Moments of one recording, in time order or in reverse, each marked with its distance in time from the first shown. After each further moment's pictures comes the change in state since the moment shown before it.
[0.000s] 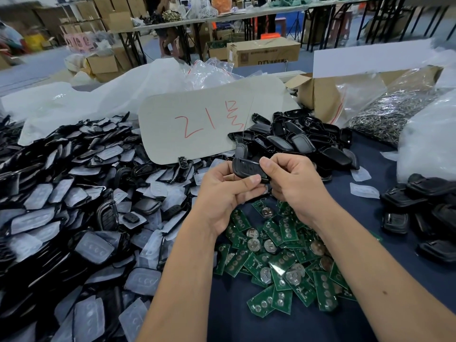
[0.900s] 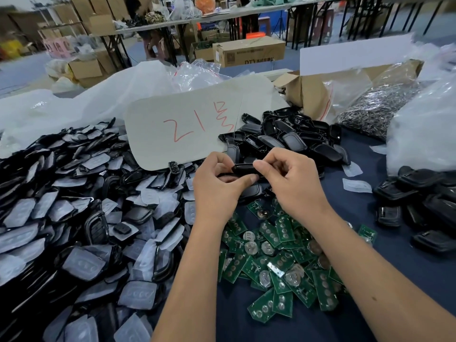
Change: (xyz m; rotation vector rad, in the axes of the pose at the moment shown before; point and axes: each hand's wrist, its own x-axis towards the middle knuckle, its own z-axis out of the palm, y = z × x) left_hand 0.013 -0.011 0.001 0.603 0.266 0.324; right_hand -0.006 -0.005 0.001 -0.495 0.225 -0.293
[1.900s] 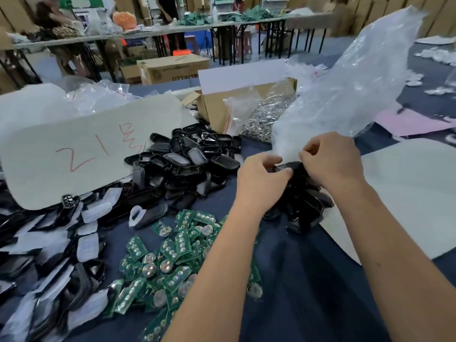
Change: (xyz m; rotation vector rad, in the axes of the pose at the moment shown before) left_hand -0.052 0.077 0.212 0.083 -0.473 -0.020; right_hand -0.008 0.013 -0.228 -0.874 0.329 0.496
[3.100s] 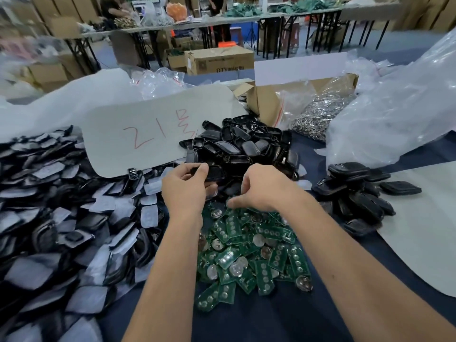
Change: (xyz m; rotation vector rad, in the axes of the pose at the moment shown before) left_hand -0.033 -0.073 -0.167 -0.398 0.659 -0.234; right_hand -0.075 -0.140 0.073 -0.037 -0.741 -0.381
